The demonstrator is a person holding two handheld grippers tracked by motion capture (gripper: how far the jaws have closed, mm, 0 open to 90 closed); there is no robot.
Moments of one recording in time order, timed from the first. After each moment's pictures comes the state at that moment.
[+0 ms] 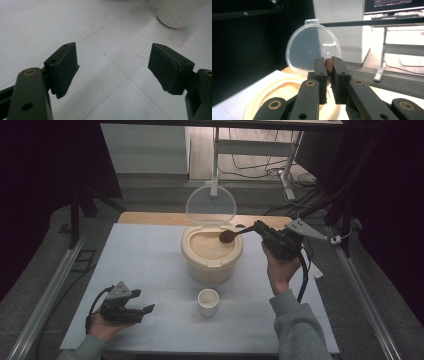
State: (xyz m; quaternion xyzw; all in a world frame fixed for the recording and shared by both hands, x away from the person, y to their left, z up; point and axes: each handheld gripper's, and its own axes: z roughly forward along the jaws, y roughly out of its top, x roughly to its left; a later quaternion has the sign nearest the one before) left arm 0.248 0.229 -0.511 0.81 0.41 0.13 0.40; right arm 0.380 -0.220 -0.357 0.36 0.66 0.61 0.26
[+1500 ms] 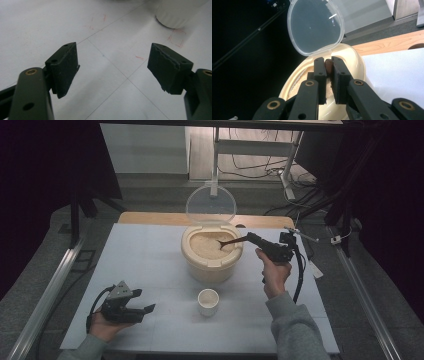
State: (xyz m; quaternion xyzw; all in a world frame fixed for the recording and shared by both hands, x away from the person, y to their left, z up) left arm 0.248 0.226 -0.509 0.81 0.40 0.13 0.40; right arm 0.403 -0.230 -0.400 0.50 0.59 0.63 0.02
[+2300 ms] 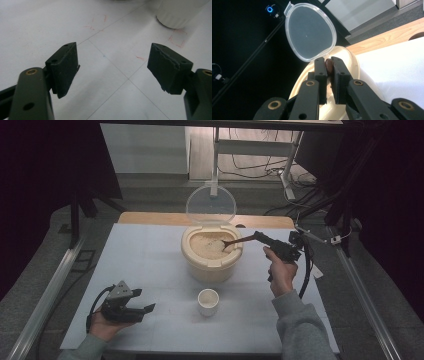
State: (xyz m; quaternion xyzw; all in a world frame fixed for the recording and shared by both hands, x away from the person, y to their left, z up) left arm 0.249 0.226 -0.509 0.82 0.40 0.13 0.40; right arm 0.410 -0.251 -0.401 0.54 0.55 0.64 -0.04
